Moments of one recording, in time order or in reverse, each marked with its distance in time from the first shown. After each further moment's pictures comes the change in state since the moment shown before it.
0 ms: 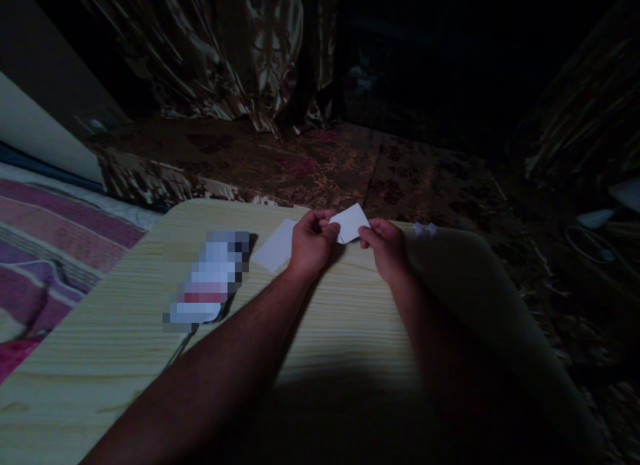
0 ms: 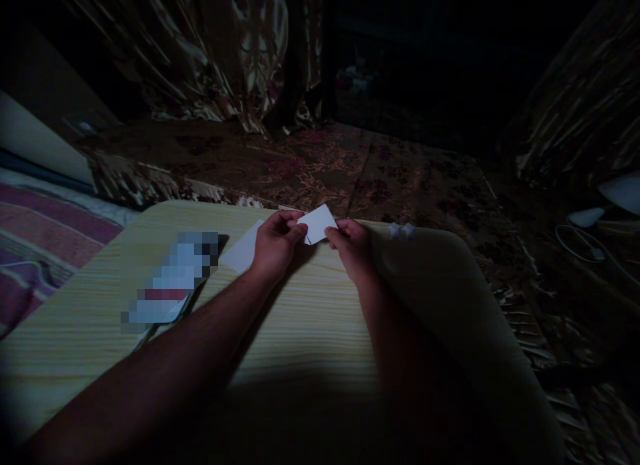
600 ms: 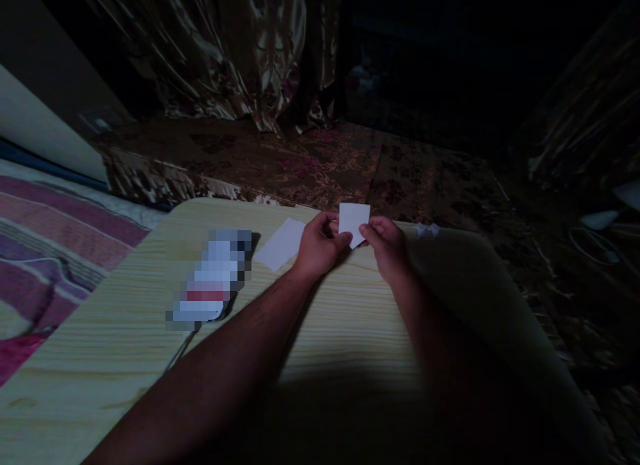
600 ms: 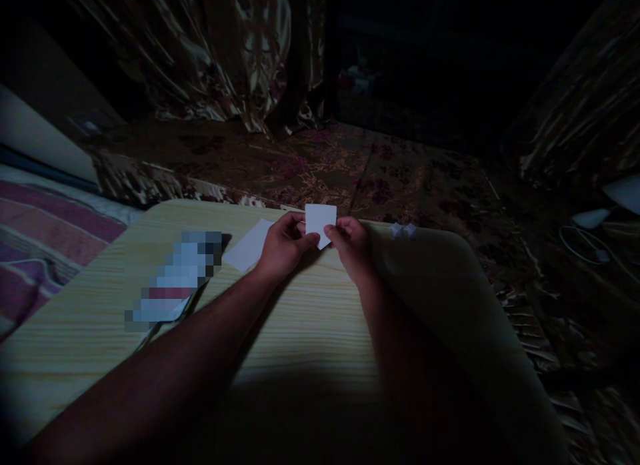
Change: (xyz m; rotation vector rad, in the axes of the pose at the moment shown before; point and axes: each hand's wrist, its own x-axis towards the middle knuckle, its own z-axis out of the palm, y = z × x) left_hand -0.006 0.003 0.002 0.074 -0.187 -0.015; right_hand 0.000 0.003 0.003 0.067 -0.026 -0.065
